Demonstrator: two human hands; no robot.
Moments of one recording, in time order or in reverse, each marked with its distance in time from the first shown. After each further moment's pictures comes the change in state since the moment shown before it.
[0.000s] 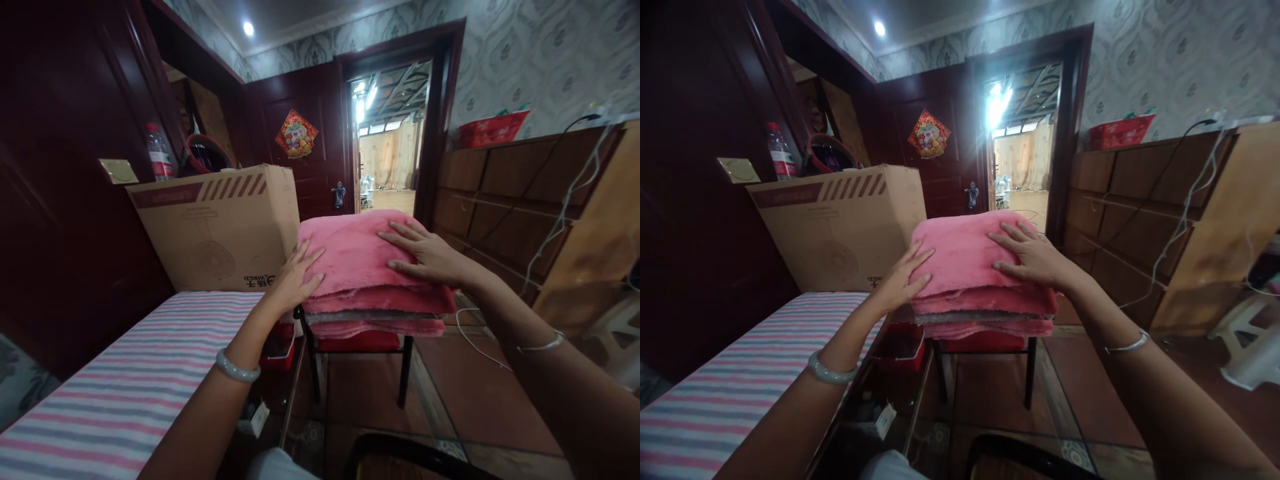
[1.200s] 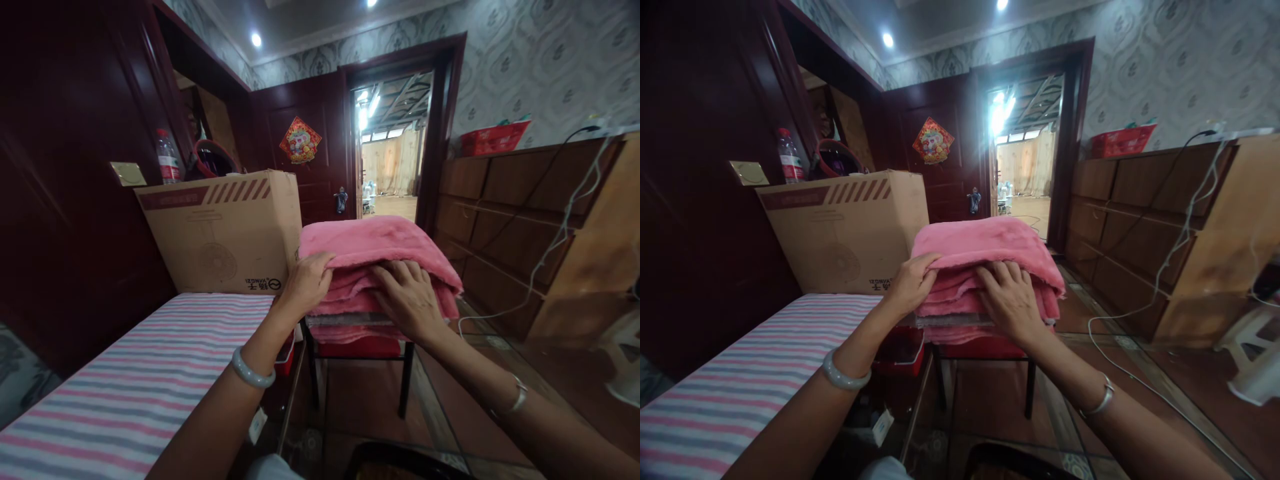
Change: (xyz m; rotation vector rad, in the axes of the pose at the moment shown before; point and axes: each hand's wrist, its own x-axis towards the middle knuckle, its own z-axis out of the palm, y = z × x) left_hand 0.015 0.038 0.002 -0.015 0.208 0.038; right_hand -0.031 -0.102 0.025 -0.185 0.395 0.027
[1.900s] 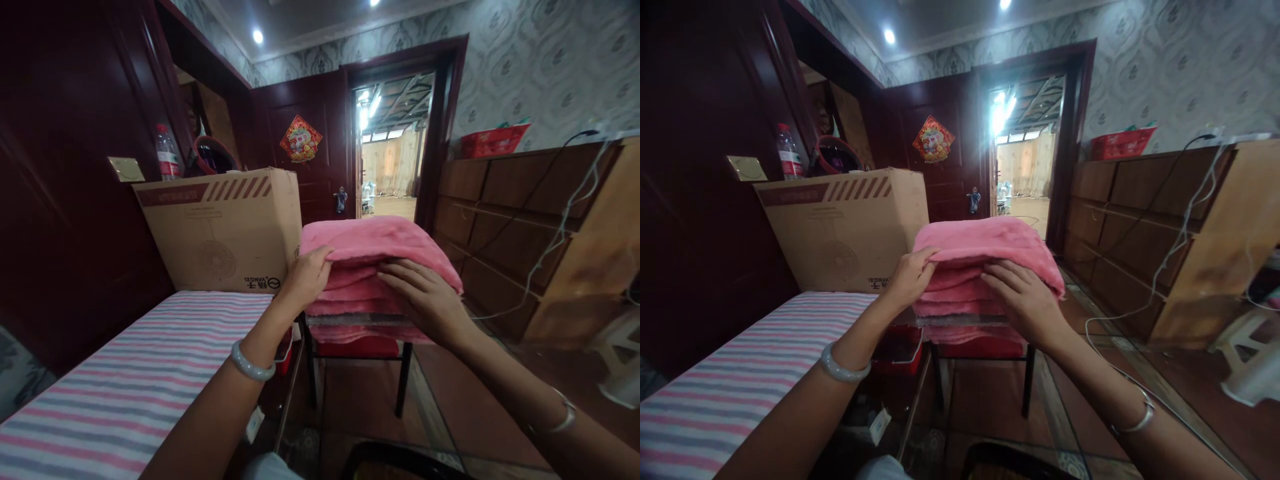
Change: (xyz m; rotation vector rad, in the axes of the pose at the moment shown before) left_hand 0.008 -0.002 -0.003 -0.033 0.009 -0.034; right_hand -0.008 0.032 -0.008 0.235 0.061 -0.249
